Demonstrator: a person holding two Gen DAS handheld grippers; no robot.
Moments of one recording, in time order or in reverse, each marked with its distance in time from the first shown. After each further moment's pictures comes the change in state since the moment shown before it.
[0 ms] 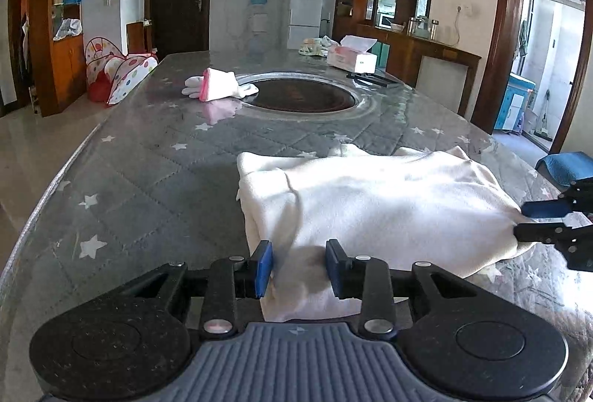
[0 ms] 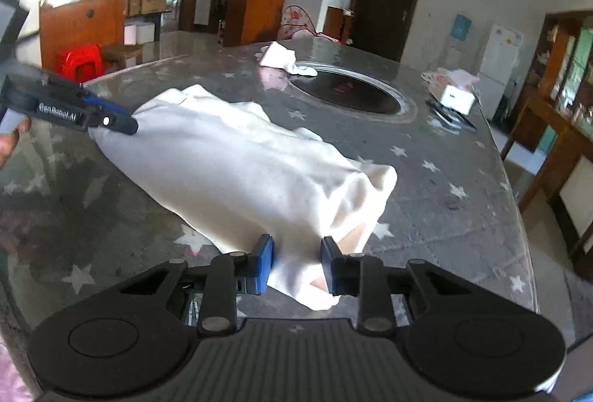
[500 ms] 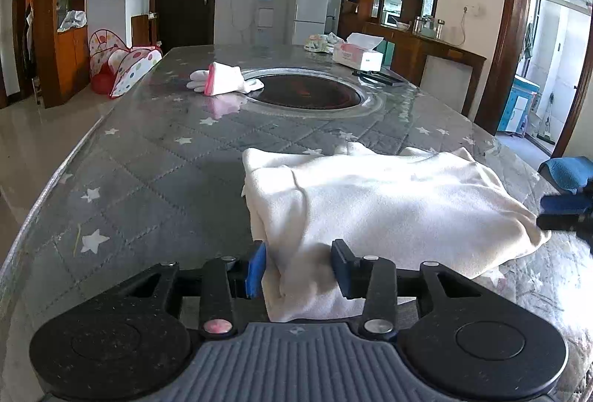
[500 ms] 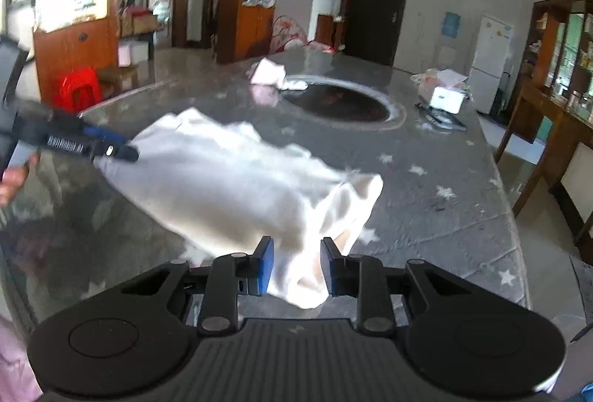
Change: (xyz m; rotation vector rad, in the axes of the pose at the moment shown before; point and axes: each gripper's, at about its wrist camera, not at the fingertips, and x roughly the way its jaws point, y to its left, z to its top) left arm 0.001 0.004 0.001 -0.020 0.012 0.005; right arm -0.014 -0.012 0.003 0.056 -0.021 0.004
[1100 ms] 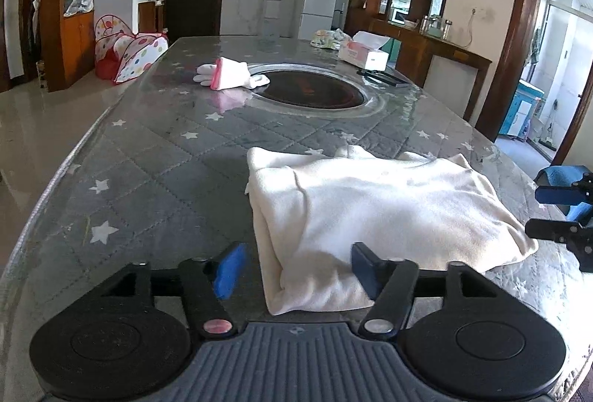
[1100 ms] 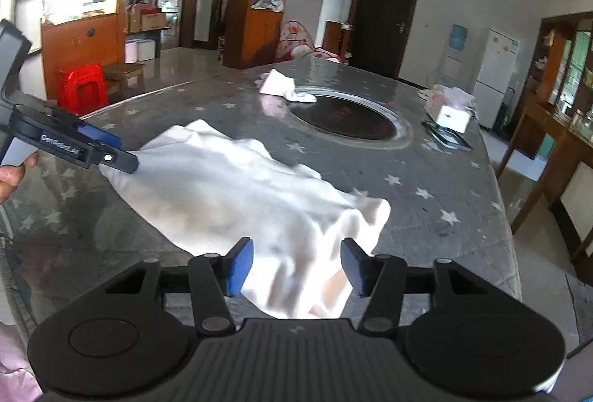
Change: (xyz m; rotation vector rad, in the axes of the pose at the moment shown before) left arm -0.015 0.002 0.009 -0.049 0.039 0.006; right arm -0.006 0.015 0.019 -0.060 -0.027 0.012
